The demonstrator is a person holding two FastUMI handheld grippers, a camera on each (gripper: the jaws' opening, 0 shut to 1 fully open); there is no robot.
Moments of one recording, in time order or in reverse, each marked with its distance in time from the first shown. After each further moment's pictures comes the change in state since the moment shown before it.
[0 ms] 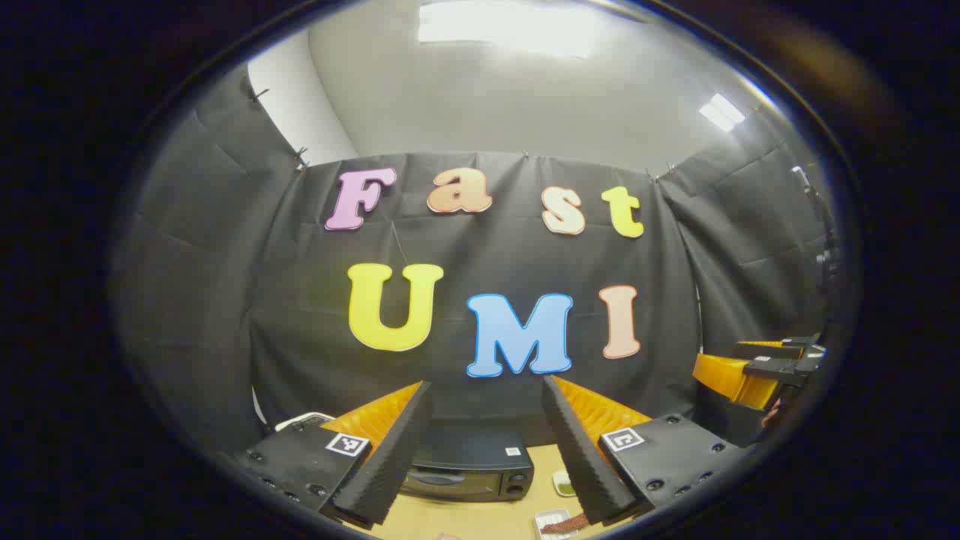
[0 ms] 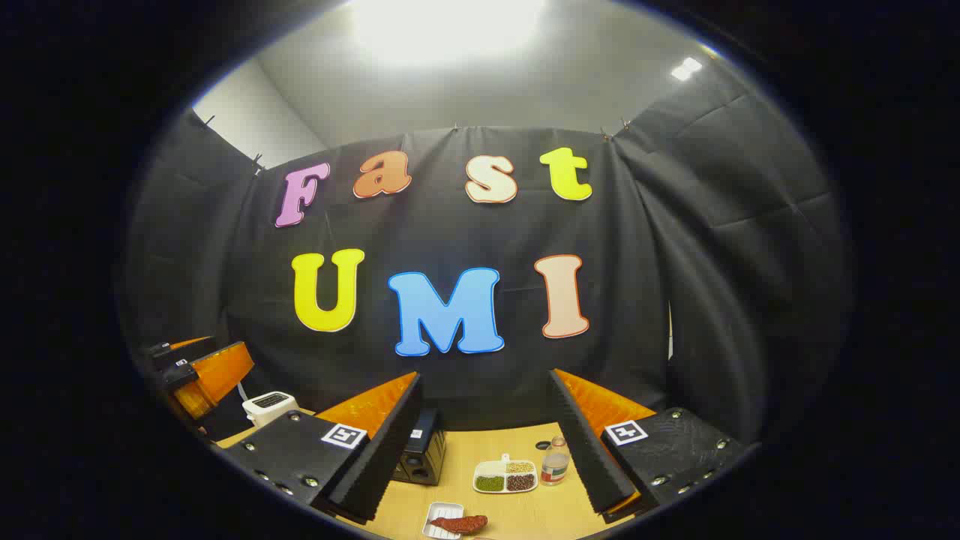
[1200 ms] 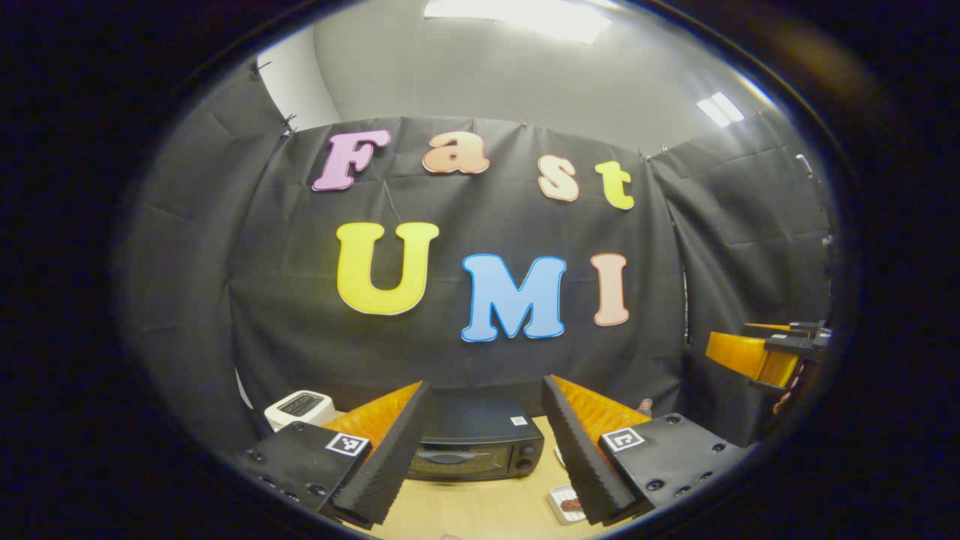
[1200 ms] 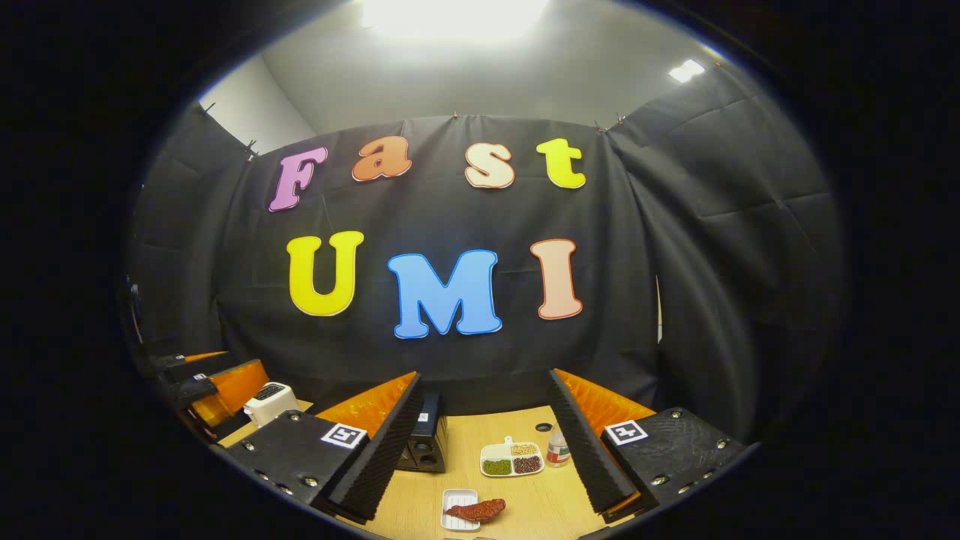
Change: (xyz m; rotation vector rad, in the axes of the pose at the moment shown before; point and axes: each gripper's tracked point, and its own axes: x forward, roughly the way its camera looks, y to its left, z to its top) left arm 0.018 0.047 -0.071 -0.016 0.140 -0.109; right arm -0.019 0.038 -0.032 -0.005 0.044 -0.073
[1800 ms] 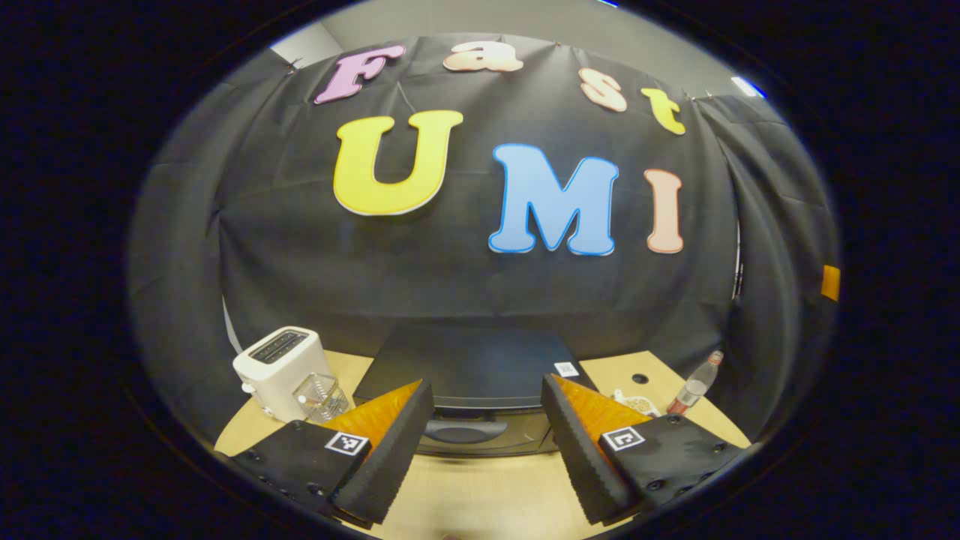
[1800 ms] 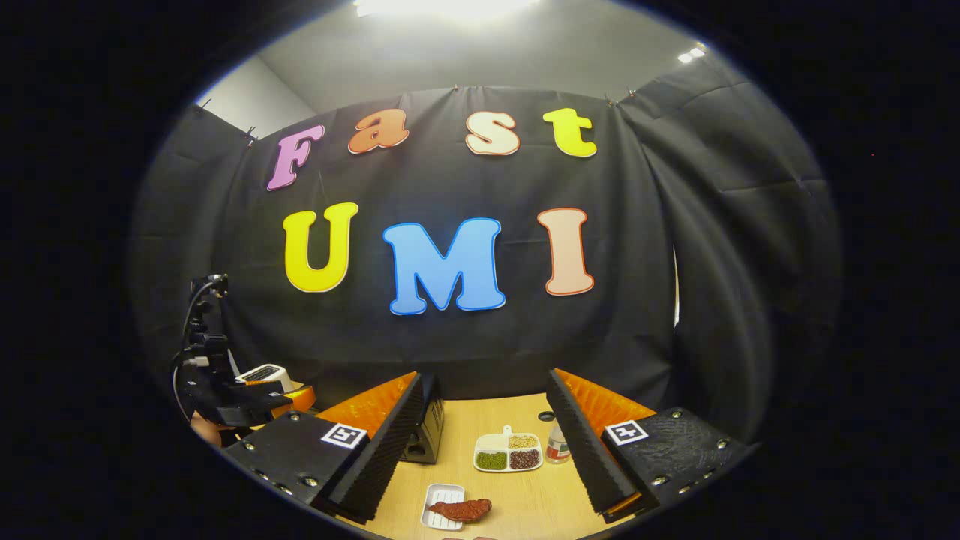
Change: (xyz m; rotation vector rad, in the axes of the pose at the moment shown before) left arm 0.140 0.046 -0.161 -0.040 0.323 0.096; right arm 0.055 -0.035 -0.040 0.002 0.102 0.047
